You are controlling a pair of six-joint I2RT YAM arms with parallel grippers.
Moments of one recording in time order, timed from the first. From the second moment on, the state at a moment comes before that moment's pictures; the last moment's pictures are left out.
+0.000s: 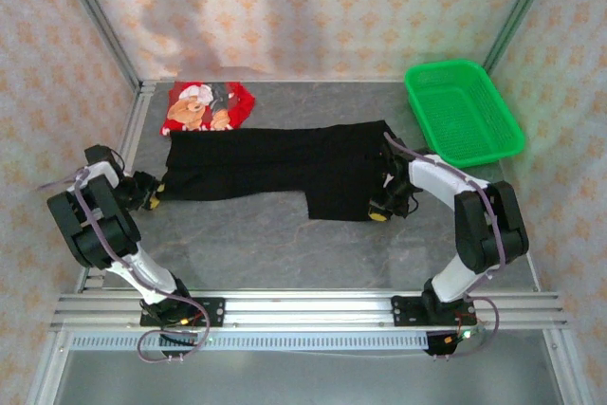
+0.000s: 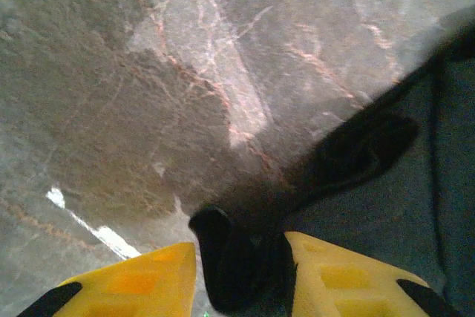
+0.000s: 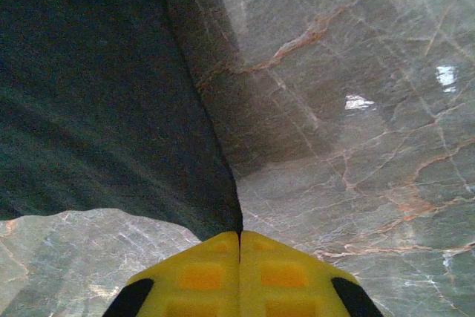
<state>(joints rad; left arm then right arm) 0.64 1.72 1.00 -0.67 0.39 -0.59 0.28 1.61 0.98 -0.91 -0.31 0.64</state>
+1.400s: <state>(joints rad) 0.62 1.69 0.99 -0.67 0.29 -0.62 0.28 1.59 0.97 -0.91 -0.31 0.64</state>
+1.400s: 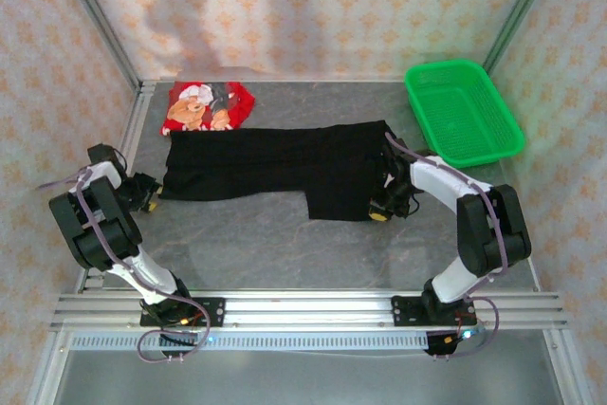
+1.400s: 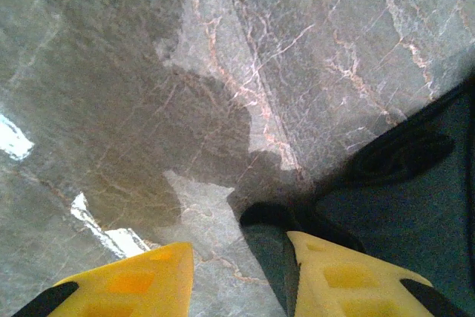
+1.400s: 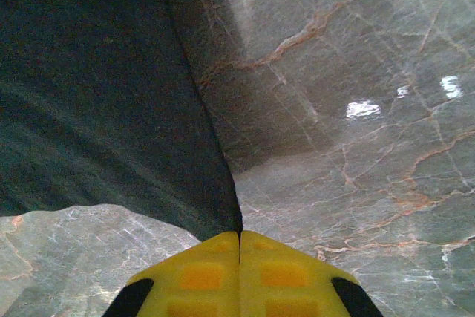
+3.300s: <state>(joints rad) 0.62 1.28 0.83 -0.96 0.29 -0.52 0.18 1.23 1.05 -1.24 -0.28 0.63</state>
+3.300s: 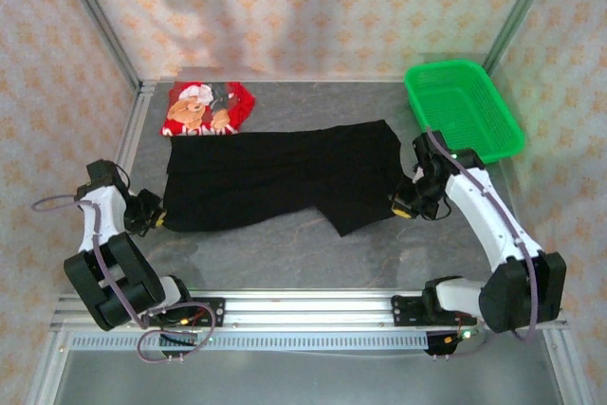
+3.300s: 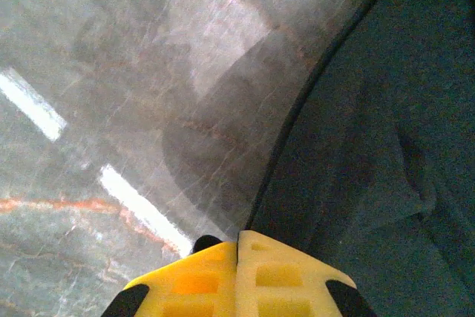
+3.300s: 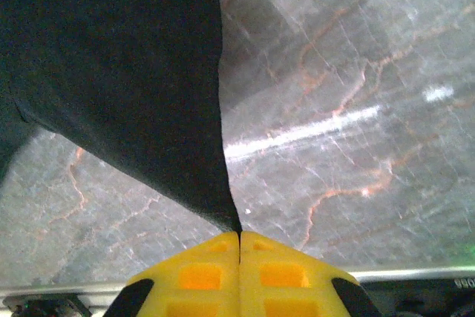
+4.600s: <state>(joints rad) 0.61 1.12 0.75 -0.98 0.32 -0.65 0.18 1.07 1.05 -1.54 -0.28 0.73</state>
